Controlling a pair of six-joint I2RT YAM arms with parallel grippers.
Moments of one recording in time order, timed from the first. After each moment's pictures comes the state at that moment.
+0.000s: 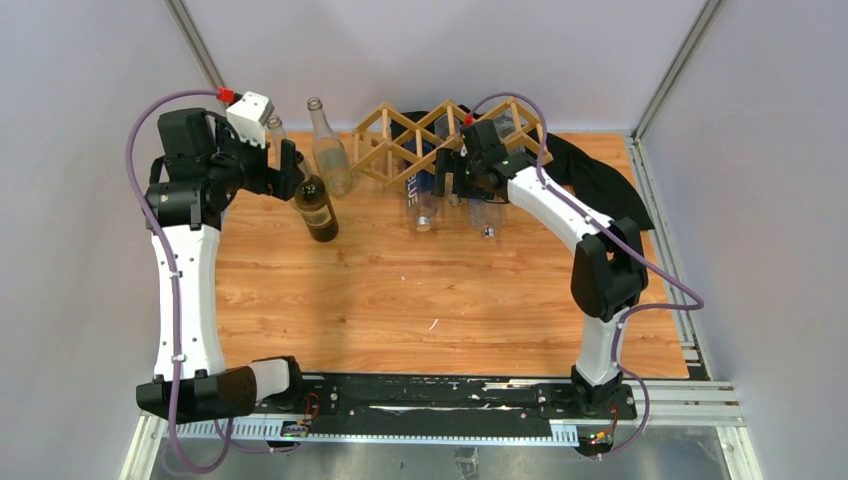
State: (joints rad) left arm 0.14 1.23 1.61 -0.90 0.44 0.29; right arm 0.52 1.88 1.65 -0.53 -0.05 0.45
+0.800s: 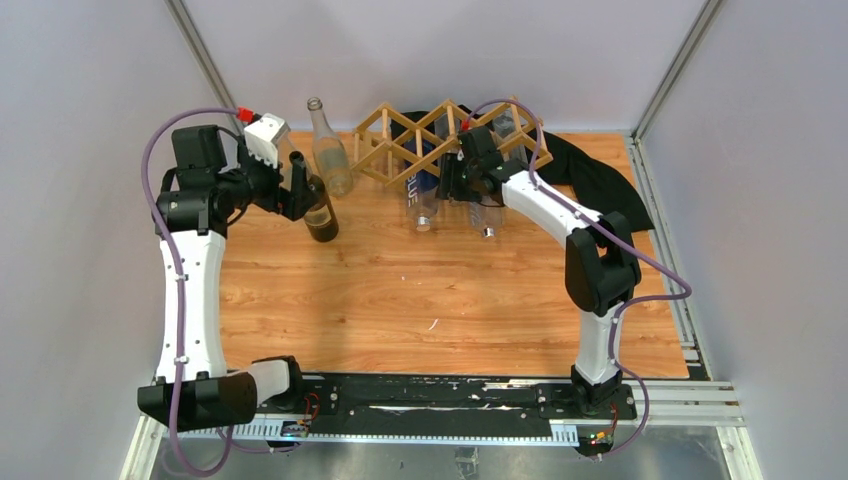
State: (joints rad) left arm 0.14 1.19 1.50 -0.93 0.60 0.35; right arm 0.52 1.94 1.62 -0.43 -0.06 0.46
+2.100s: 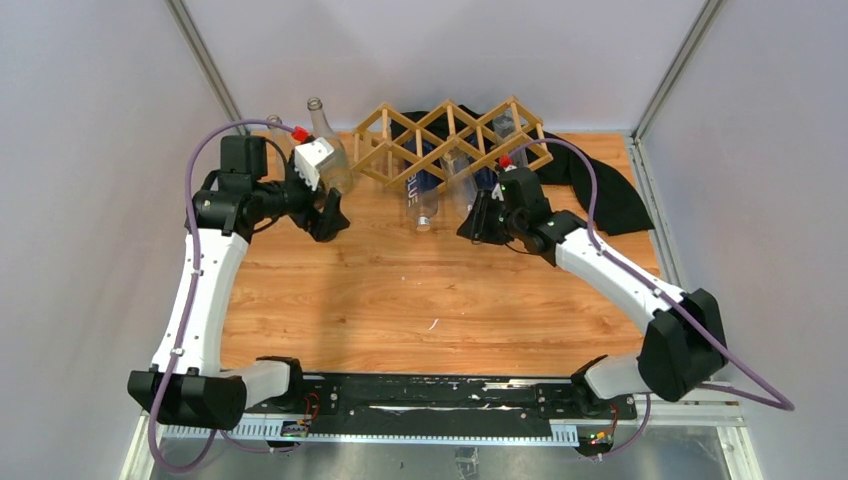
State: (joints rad) left arm -0.05 1.19 1.40 -0.94 0.66 0.48; right arm 0.55 1.40 1.08 -0.34 -0.15 0.61
